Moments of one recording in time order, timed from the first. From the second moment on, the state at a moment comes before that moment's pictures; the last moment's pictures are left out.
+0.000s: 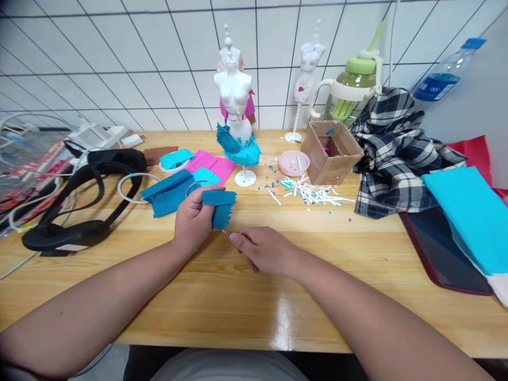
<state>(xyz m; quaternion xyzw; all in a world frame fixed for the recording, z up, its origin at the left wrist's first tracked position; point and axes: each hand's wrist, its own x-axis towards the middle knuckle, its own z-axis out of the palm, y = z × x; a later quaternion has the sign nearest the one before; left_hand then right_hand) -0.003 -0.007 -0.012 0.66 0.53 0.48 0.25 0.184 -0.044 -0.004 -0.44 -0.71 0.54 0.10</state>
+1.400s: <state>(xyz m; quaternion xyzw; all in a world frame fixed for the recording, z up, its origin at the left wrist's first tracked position) -0.003 -0.008 -0.013 0.66 0.51 0.48 0.26 0.184 -0.042 -0.005 -0.45 -0.68 0.56 0.12</state>
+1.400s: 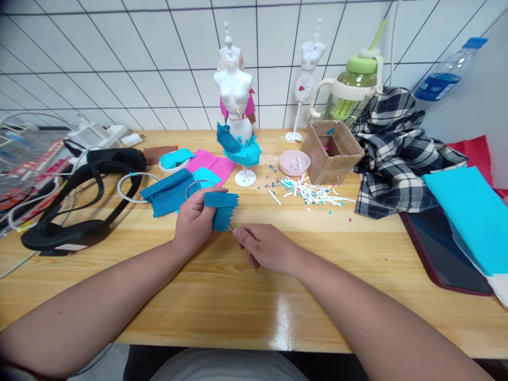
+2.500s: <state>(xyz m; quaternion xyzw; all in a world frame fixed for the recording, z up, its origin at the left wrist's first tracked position) -0.007 0.007 -0.022 0.41 0.48 0.53 0.56 0.179 -0.033 0.002 -0.44 -0.48 0.70 0.29</state>
